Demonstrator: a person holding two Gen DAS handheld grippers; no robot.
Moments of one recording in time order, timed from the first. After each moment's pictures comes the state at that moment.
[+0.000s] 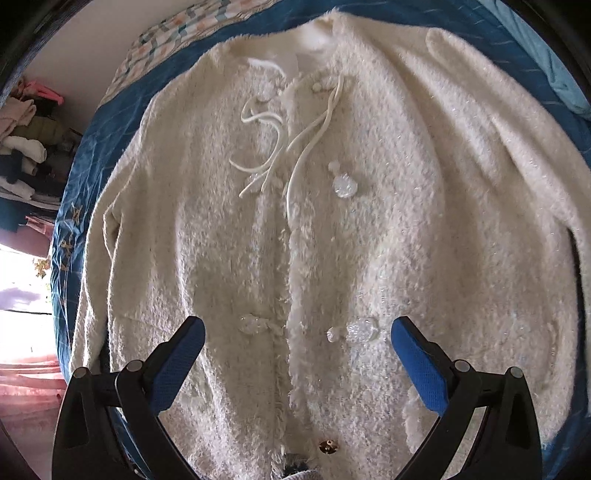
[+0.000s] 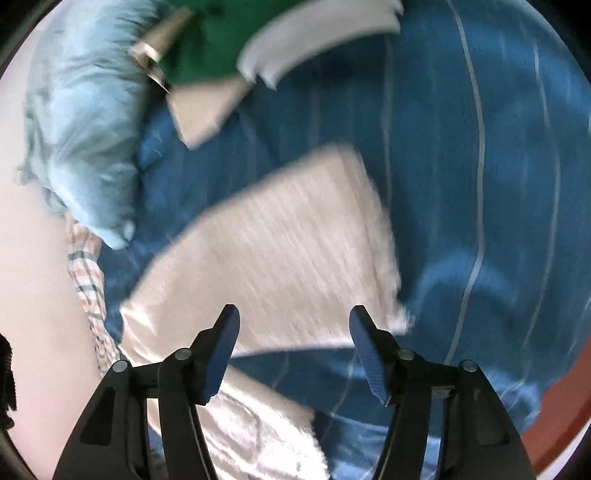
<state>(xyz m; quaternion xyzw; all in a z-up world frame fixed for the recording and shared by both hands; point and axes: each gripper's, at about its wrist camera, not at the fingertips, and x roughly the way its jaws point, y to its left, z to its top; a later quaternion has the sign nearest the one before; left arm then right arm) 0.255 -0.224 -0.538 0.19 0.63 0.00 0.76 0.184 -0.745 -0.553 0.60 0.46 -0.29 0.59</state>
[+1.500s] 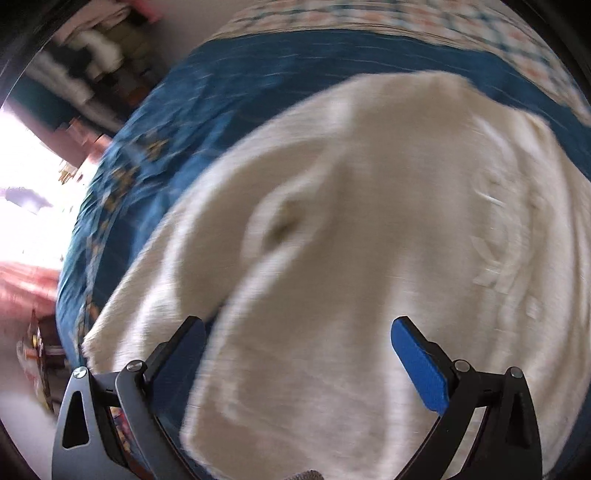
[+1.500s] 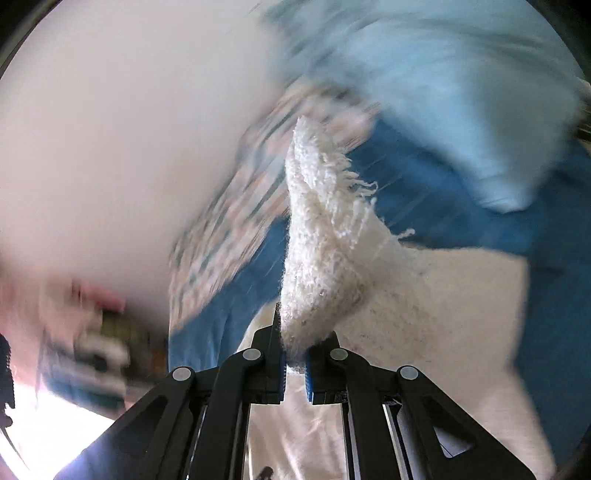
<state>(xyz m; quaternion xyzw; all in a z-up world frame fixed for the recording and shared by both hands) 0.325 -0.012 -0.515 0.04 0.61 0.15 0.78 0.528 -0.484 -0.385 0.38 0.43 0.07 0.82</state>
